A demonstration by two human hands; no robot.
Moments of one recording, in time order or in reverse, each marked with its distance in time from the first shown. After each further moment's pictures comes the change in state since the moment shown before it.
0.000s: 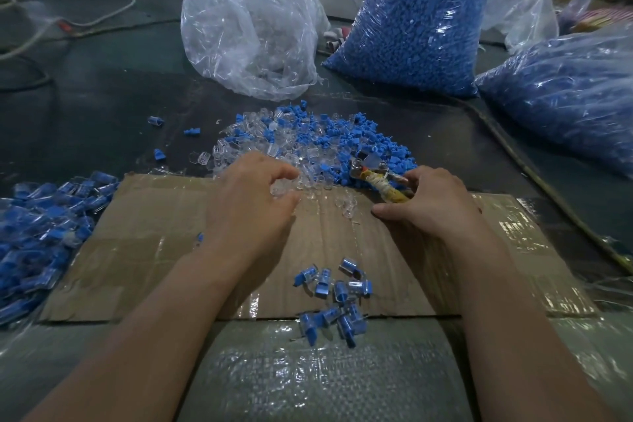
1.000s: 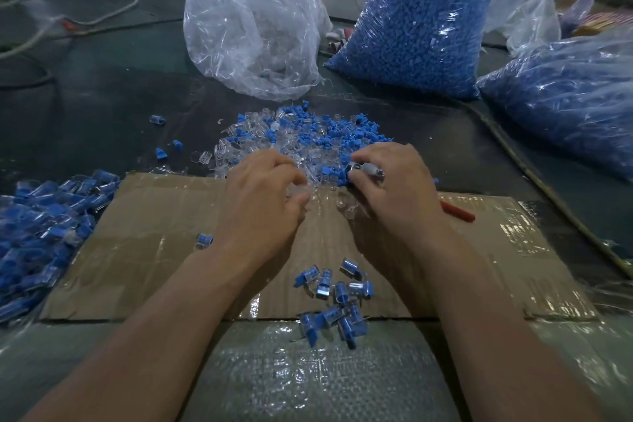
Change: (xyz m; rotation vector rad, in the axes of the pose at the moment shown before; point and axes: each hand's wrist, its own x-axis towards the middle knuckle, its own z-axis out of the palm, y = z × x) left_hand 0.003 -0.005 0.010 0.112 0.033 0.175; right_hand -0.012 -0.037 0.008 0.170 0.328 -0.529
